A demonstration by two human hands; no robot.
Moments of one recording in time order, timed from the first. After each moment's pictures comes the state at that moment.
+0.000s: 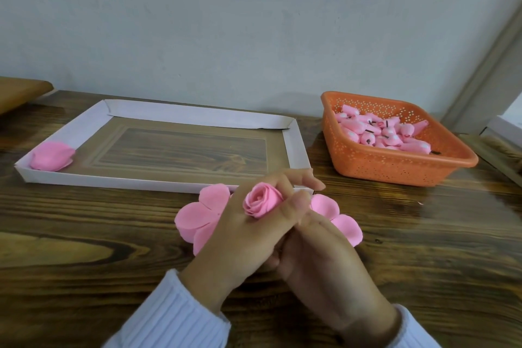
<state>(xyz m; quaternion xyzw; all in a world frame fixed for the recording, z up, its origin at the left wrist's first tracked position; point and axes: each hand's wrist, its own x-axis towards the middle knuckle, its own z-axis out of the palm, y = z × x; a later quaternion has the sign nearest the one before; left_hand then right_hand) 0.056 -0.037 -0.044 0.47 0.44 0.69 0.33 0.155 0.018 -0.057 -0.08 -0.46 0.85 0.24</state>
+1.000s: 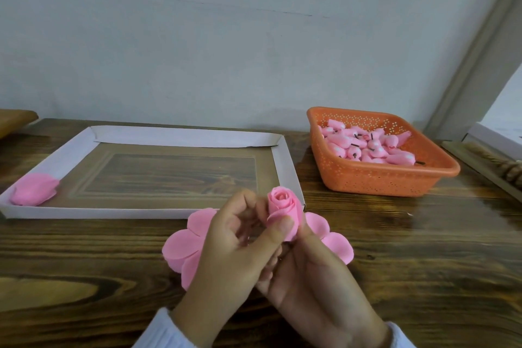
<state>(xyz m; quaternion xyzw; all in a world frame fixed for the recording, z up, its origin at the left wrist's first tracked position) 0.059 -0.031 -0.049 0.41 0.45 0.73 0.30 0.151 0.026 -0.056 -0.13 -0.30 0.91 0.23</state>
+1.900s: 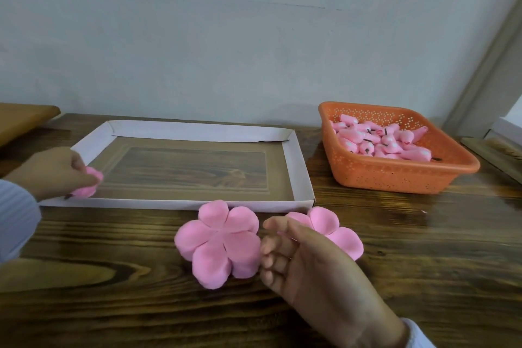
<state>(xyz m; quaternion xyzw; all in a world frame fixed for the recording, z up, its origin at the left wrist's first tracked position) -0.277 -0.094 -0.077 0.31 0.92 0.23 0.02 0.160 0.031 -0.060 -0.19 -0.40 0.88 0.17</state>
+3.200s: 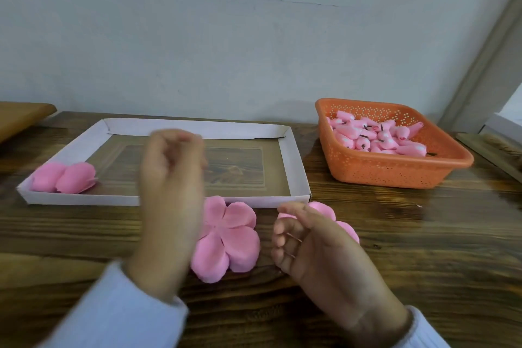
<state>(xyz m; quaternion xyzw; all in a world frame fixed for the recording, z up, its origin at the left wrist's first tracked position) 0.013 -0.035 -0.014 0.27 0.60 0.75 -0.03 0.165 0.035 -0.052 -0.21 -0.39 0.86 0.25</state>
